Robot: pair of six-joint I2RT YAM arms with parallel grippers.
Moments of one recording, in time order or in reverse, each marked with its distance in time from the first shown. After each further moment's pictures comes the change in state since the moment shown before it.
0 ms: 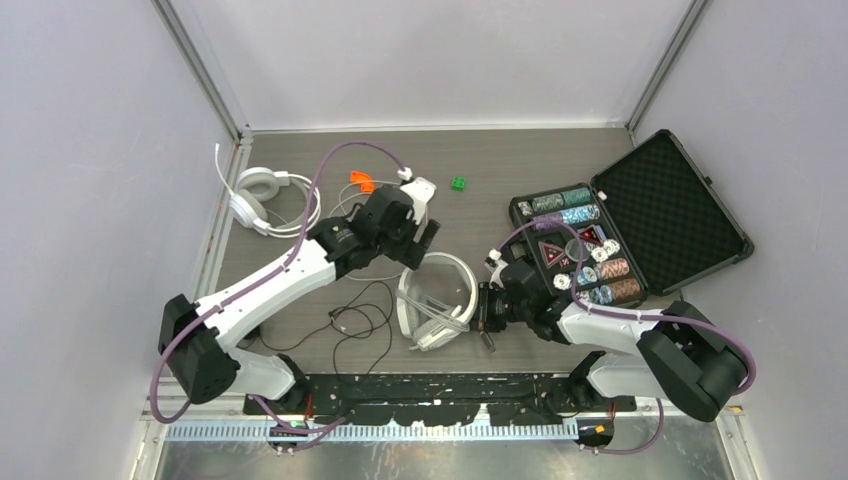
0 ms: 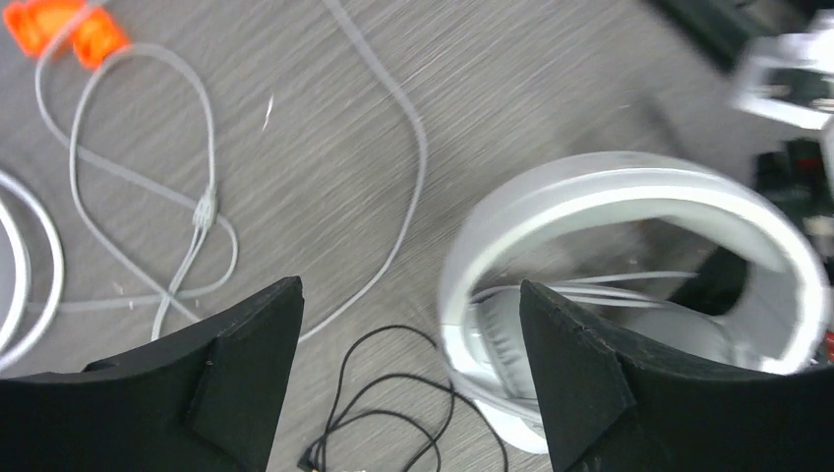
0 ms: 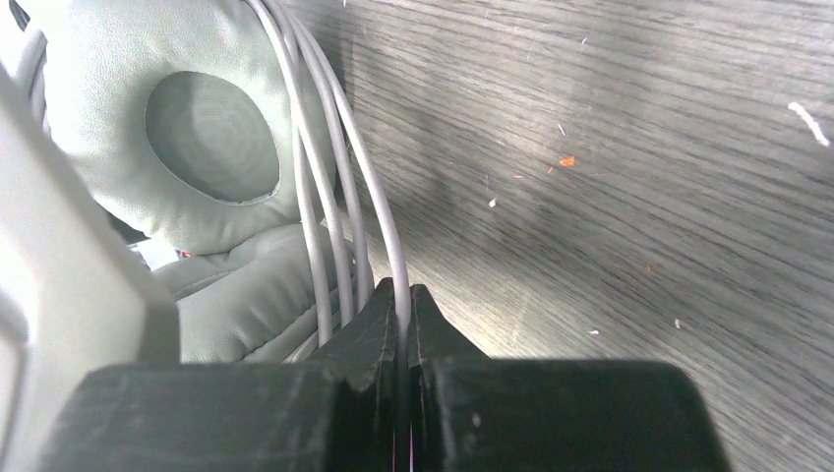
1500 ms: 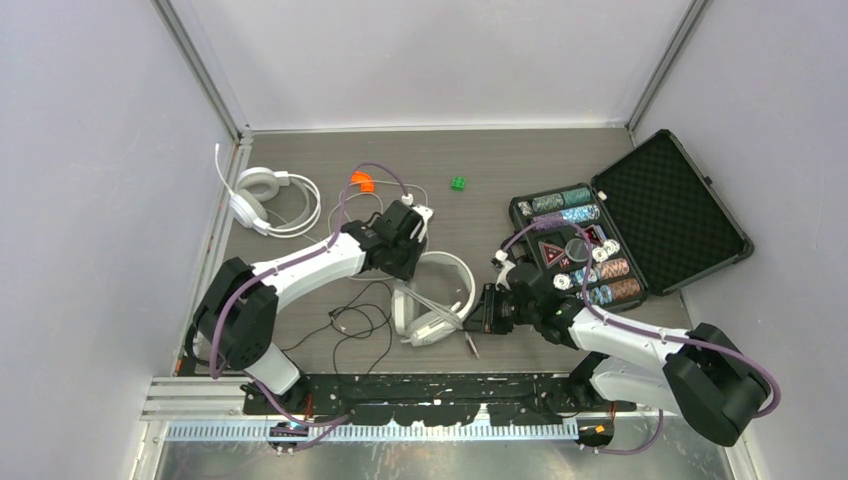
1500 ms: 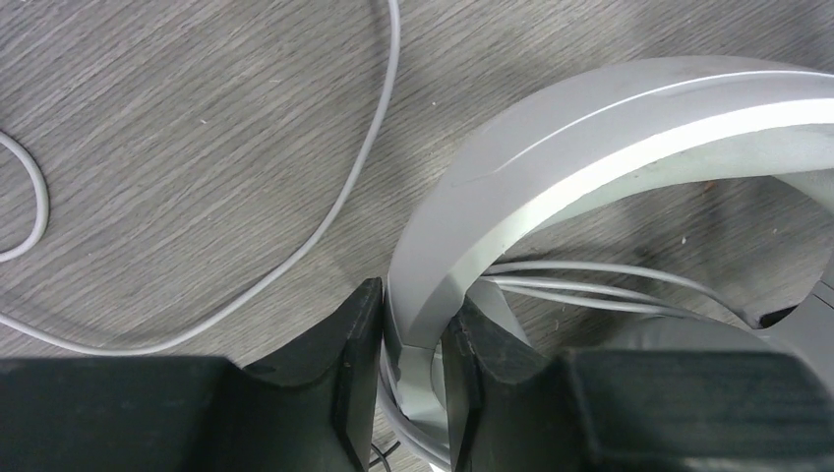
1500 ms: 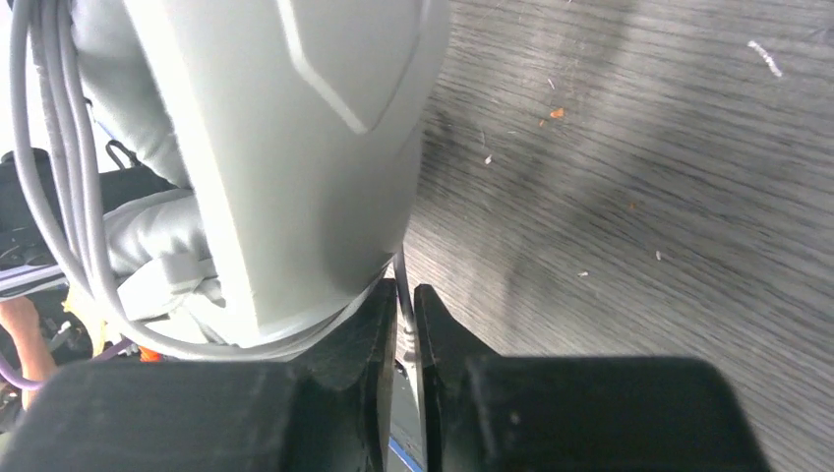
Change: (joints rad) left arm 0.111 0.217 -0.154 0.068 0.164 -0.169; right arm 0.000 -0.133 0.000 -0.144 0.021 -0.010
